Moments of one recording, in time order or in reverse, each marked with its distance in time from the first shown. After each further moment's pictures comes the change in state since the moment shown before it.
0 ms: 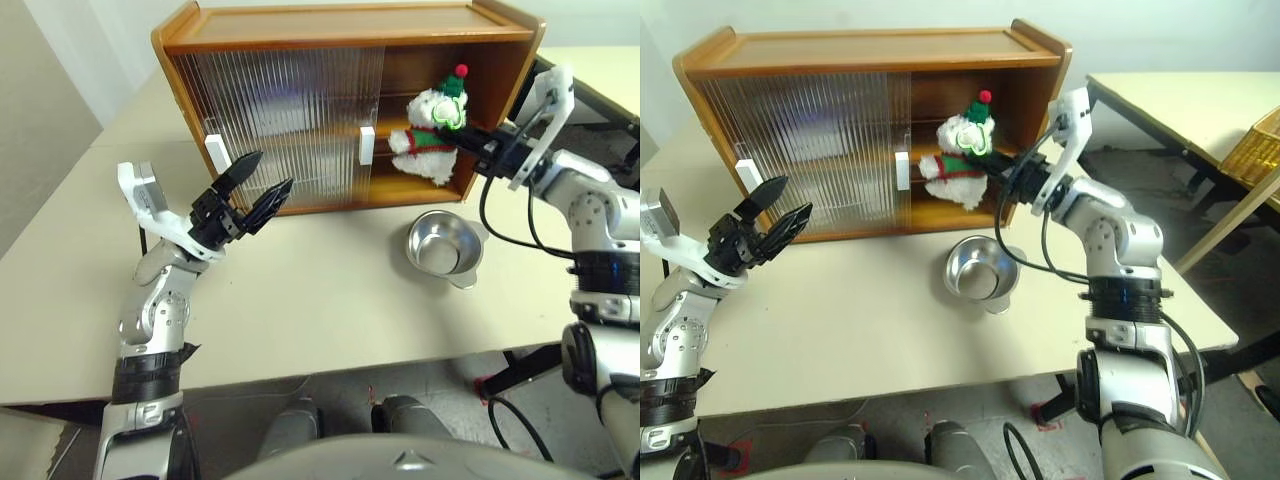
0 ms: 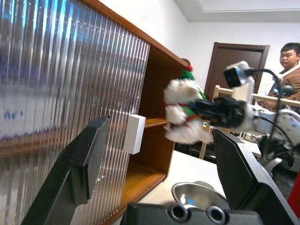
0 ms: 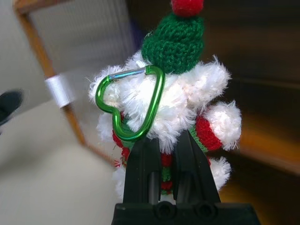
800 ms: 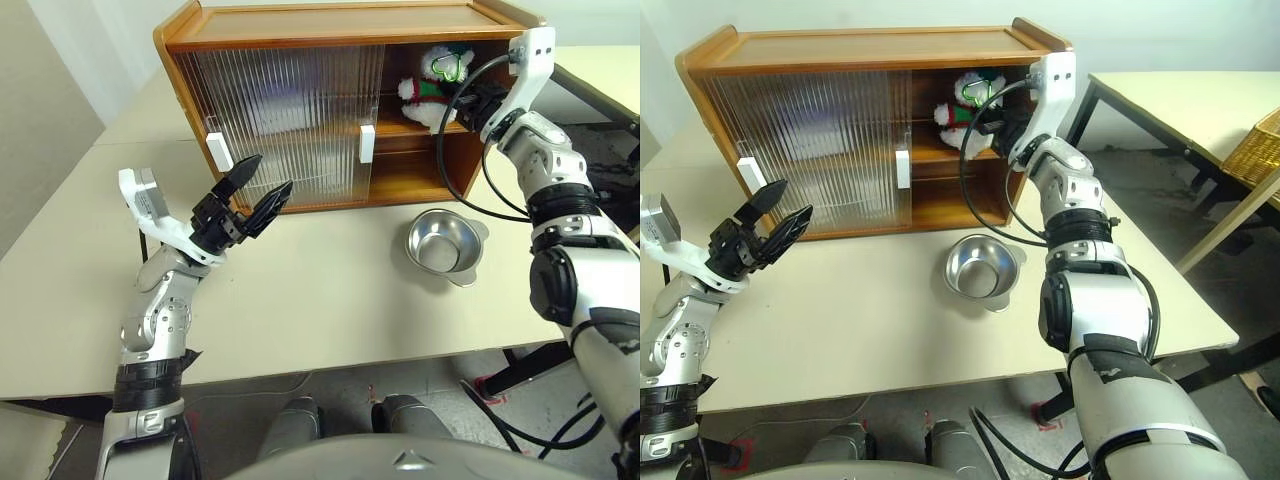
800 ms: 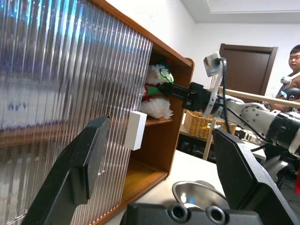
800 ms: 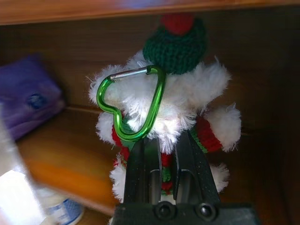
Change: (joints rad) left arm 0.031 -0.013 -0.004 -0.033 0.002 -0.007 0.033; right arm -0.376 0.107 -0.006 0.749 -0.263 -0.553 -0.199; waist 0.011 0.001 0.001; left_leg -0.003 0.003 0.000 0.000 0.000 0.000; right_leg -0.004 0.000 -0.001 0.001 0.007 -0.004
